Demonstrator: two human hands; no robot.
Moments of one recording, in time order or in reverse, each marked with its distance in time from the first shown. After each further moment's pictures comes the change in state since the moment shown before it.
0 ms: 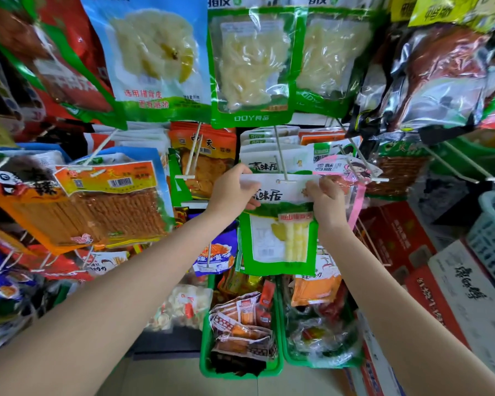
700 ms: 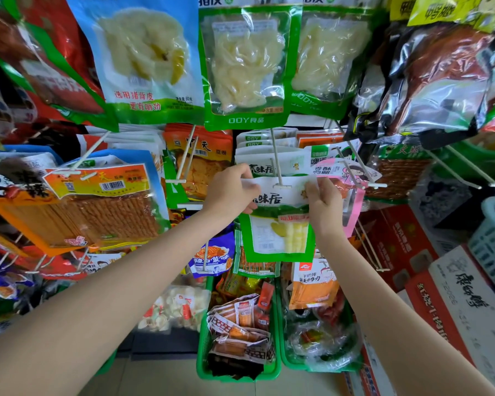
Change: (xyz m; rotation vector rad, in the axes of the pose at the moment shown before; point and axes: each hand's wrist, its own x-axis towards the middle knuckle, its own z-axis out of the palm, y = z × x) left_hand 0.006 0.012 0.004 0.259 0.039 0.037; right_hand 0.022 0.021 -0.005 -0.125 -0.050 -0.209
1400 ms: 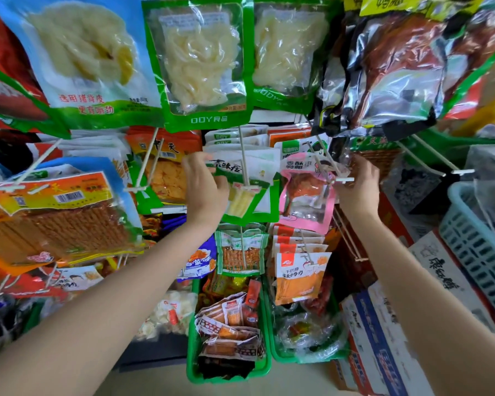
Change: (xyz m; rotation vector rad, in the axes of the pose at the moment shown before) left_hand 0.015 -0.004 0.034 0.014 0.375 0.126; right_hand 0.048 0.009 -0.093 -0.545 0.254 0.035
